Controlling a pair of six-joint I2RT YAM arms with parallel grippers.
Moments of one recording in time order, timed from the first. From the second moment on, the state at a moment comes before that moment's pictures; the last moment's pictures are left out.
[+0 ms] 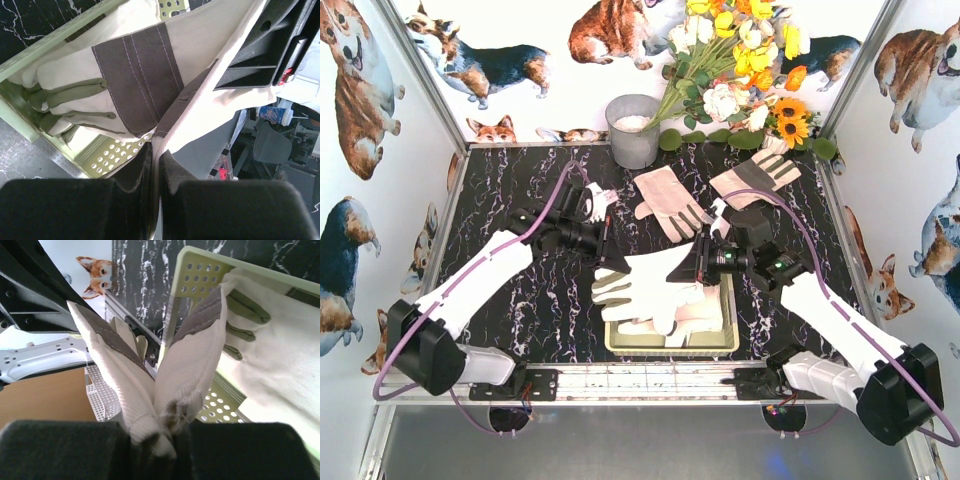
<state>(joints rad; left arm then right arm) -0.51 1.35 1.13 -0.66 0.74 -0.53 0.47 1.04 0.75 -0.35 -0.68 0.82</state>
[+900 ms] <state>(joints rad) -0.51 1.47 1.21 -0.78 0.73 -0.47 0.48 1.12 0.70 -0.30 -0.59 0.79</state>
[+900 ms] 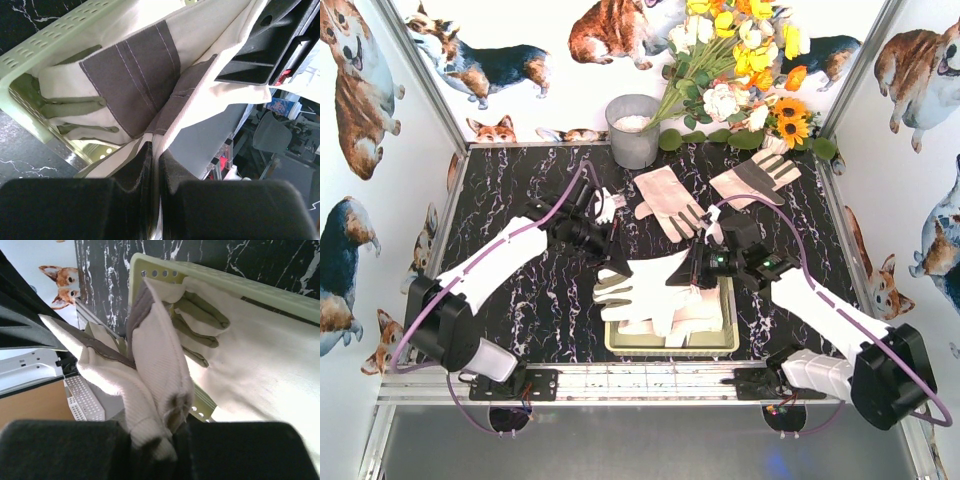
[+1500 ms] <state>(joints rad) -0.55 1.65 1.26 -0.76 0.67 -0.31 0.48 1.21 0.71 -0.55 -0.41 0.72</state>
